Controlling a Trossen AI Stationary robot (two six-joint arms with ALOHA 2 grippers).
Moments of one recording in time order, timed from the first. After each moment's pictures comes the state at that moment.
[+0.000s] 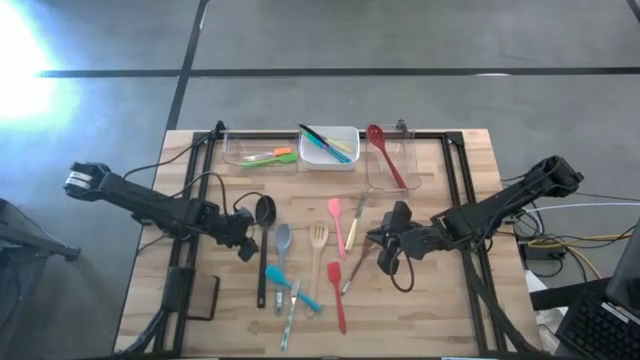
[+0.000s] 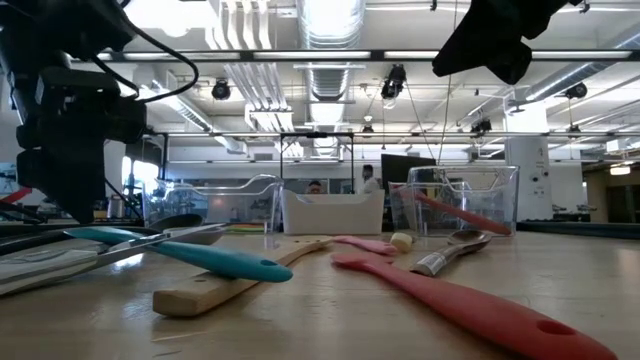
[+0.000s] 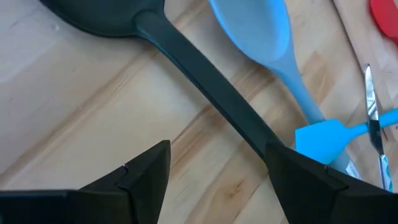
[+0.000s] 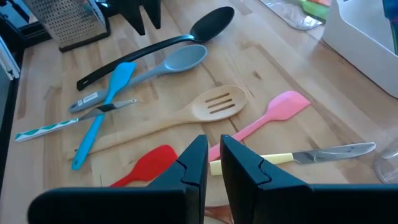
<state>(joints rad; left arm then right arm) -0.22 0.95 0.42 -0.47 -0.01 -1.07 0.42 1.24 0.85 -0.33 0.52 0.68</state>
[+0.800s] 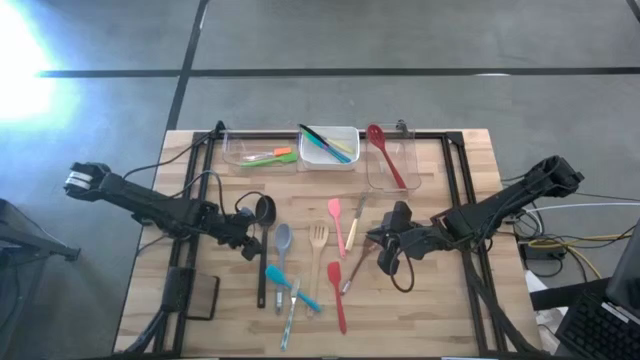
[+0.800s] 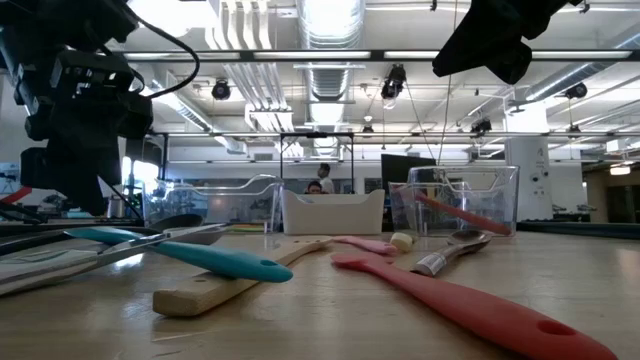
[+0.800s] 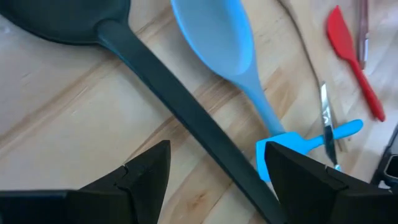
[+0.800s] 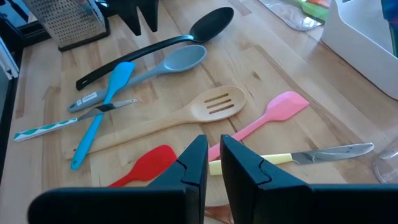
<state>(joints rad) -0.22 0.95 0.42 -0.37 0.01 -1.14 0.42 1.24 0.85 -0.34 0.53 0.68</state>
